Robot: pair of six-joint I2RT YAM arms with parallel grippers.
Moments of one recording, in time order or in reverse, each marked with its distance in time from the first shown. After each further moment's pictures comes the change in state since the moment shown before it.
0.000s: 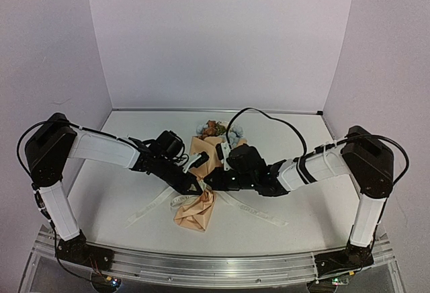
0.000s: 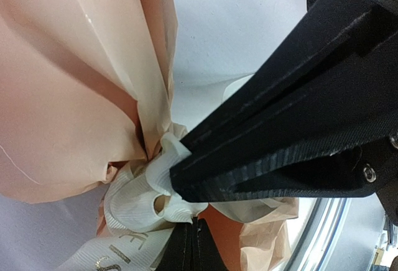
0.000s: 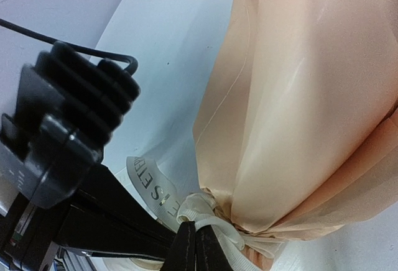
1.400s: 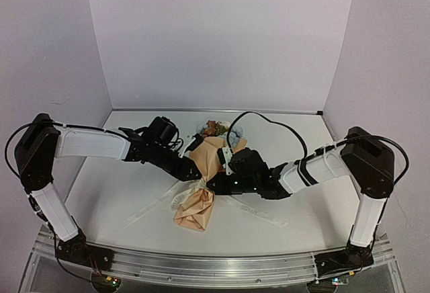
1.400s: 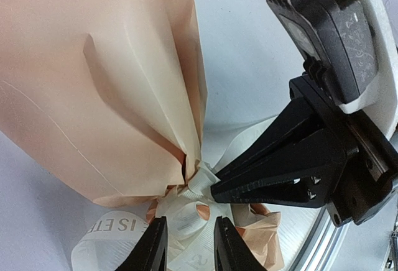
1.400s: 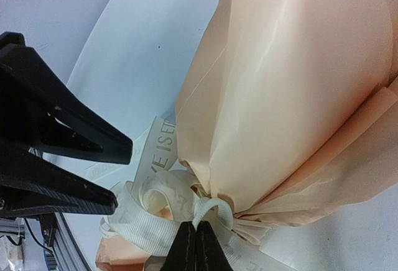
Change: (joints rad) left arm 0.037 -0.091 0.045 -0.035 -0.094 -0.035; right arm 0.000 -0.005 -0.045 0.011 -0.018 -0.026
